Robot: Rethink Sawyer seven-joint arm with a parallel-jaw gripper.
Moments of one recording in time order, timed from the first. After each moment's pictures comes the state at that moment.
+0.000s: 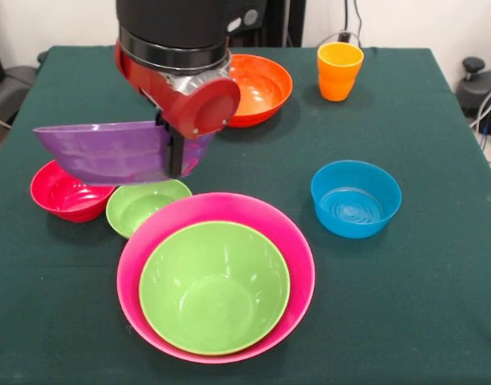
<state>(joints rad) -0.18 -0.31 -0.26 0.82 0.15 1.00 2.36</state>
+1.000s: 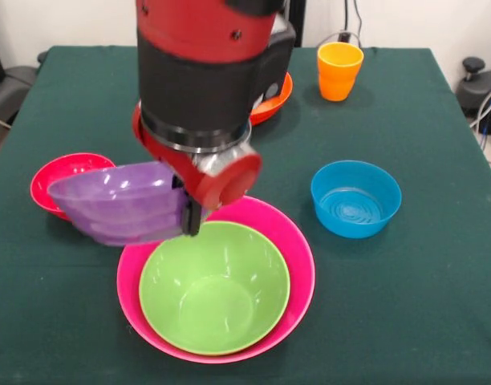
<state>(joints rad) -0.20 -0.06 -0.27 0.40 0.15 1.18 2.36</state>
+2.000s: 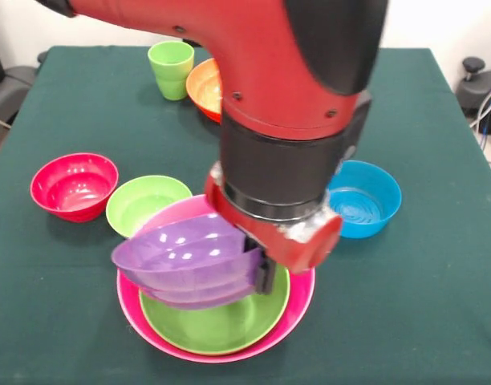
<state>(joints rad) -0.17 0.15 -0.46 0.12 0.41 1.23 2.36</state>
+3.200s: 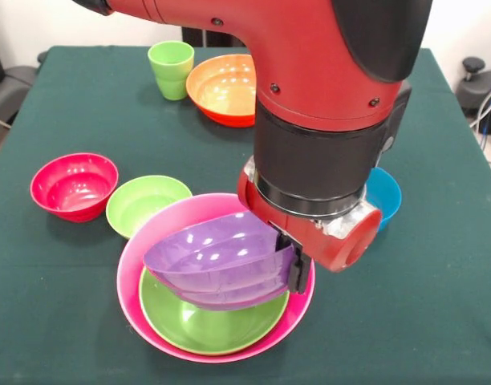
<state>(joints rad) -0.16 0.17 -0.55 0.12 0.54 1.23 2.36</state>
